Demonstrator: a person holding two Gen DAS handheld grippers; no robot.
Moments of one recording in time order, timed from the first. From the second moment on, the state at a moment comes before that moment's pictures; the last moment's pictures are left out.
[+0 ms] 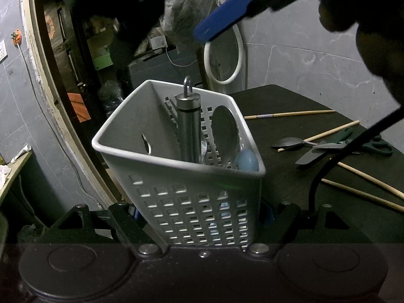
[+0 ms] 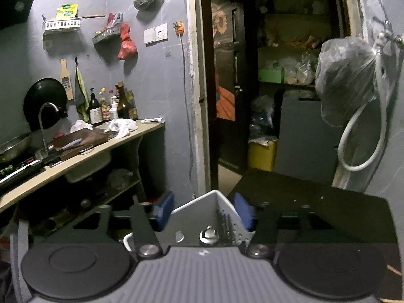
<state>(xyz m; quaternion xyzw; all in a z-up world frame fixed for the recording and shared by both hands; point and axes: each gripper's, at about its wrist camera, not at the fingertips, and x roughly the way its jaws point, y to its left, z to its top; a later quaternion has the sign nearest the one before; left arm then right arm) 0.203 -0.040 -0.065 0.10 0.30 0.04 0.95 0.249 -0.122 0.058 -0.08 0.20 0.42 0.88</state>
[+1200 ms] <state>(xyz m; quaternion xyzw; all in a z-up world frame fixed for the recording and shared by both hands) 0.202 -0.041 -0.064 0.10 0.31 0.04 0.95 0.208 -0.283 -0.037 -0.11 0.34 0.15 0.92</state>
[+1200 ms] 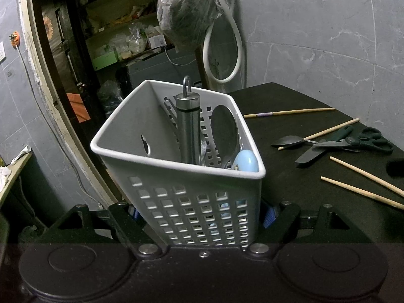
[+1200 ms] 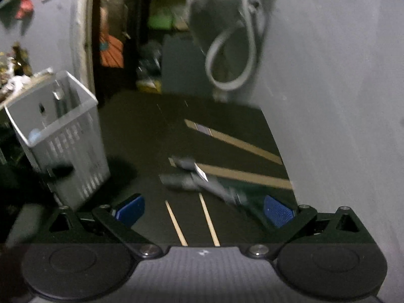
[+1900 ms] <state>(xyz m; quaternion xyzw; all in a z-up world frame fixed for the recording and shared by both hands) 0.202 -0.038 -0.064 0.10 0.31 0.05 0.94 0.258 -0.323 -0.085 0.02 0.44 0.13 0.89</state>
